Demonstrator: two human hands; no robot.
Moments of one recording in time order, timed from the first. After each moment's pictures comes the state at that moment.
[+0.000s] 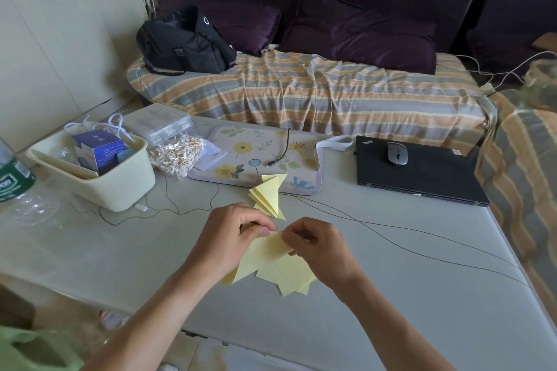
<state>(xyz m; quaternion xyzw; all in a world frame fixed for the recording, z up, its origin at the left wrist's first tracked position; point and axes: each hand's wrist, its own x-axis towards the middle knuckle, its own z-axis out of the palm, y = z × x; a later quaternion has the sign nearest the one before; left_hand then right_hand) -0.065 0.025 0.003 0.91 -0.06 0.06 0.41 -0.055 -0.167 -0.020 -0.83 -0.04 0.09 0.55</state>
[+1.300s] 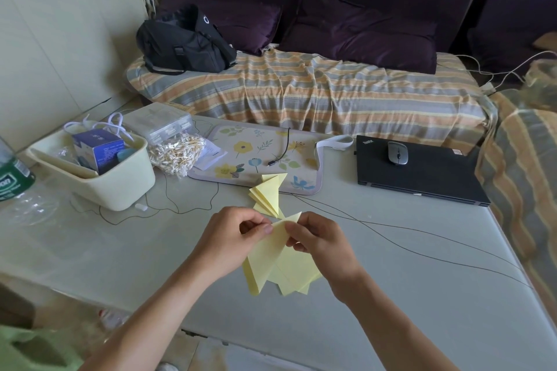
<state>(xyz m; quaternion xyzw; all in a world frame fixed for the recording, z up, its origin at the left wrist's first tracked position) -0.064 0.026 -0.002 0.89 0.00 0.00 0.46 -0.054 -0.167 -0.017 -0.73 -0.01 0.14 0.66</state>
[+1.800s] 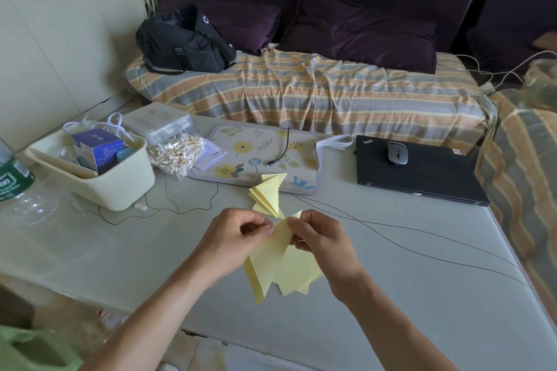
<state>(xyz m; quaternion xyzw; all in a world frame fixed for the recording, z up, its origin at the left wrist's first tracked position) -0.065 0.025 -0.004 0.85 0.02 -0.04 0.52 -0.055 -0.166 -0.014 -0.71 0.00 0.12 0.70</state>
